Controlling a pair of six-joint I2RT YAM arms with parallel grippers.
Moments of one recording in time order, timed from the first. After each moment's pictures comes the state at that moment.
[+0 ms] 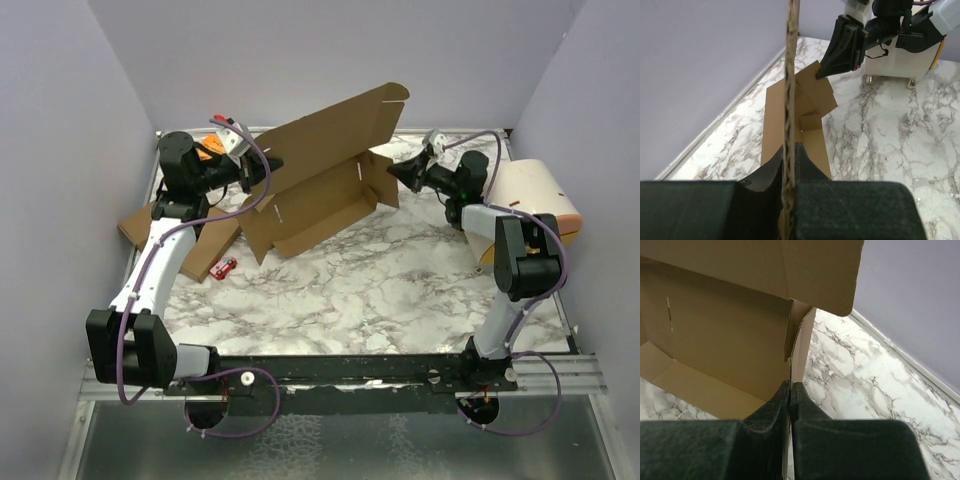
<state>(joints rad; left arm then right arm) -0.09 1.32 1.15 0.18 1.00 0.10 0.07 1.86 1.06 0.83 -0.96 -0.06</state>
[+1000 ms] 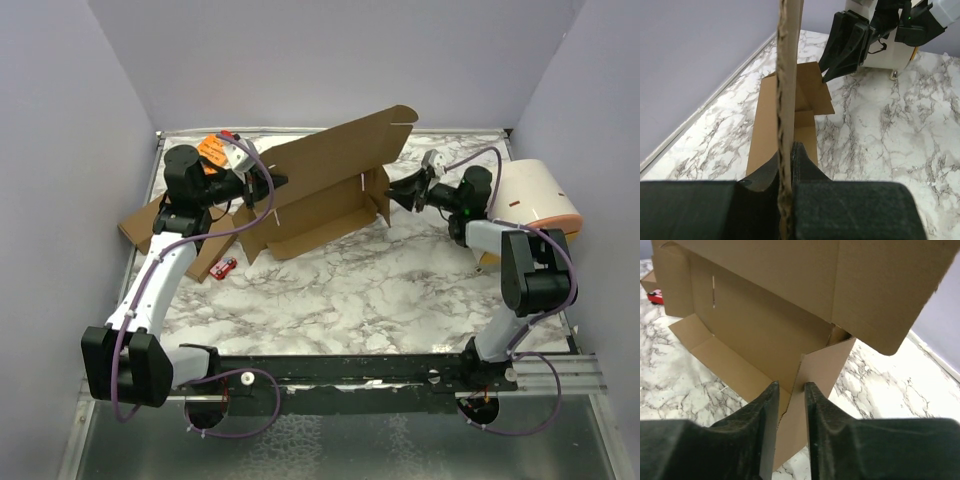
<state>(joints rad) -0.13 1.23 1.04 0.12 0.99 0.12 0.07 1.73 0.82 0.94 -1.07 -0.10</state>
